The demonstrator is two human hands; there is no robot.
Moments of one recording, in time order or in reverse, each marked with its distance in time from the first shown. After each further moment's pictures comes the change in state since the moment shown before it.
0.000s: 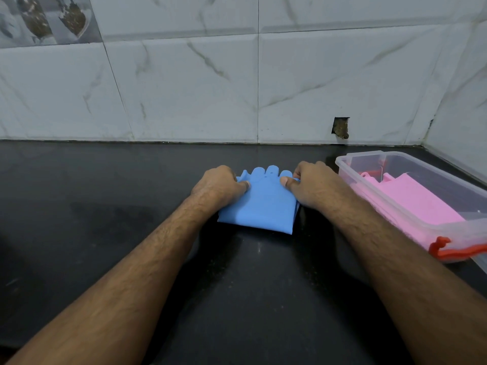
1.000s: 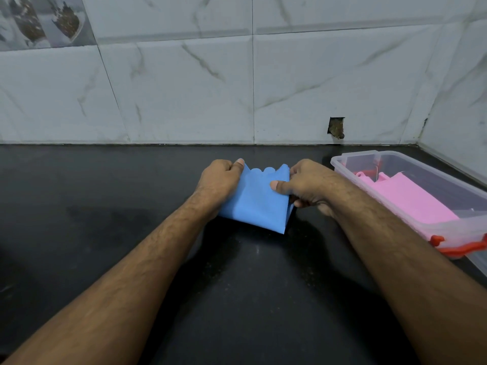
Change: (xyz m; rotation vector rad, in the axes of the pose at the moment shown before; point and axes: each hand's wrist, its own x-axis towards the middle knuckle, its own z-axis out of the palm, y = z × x) left_hand -0.003 0.004 0.005 -0.504 0.070 0.081; right_hand 0.001 -0.001 -0.005 0.706 -0.221 0.075
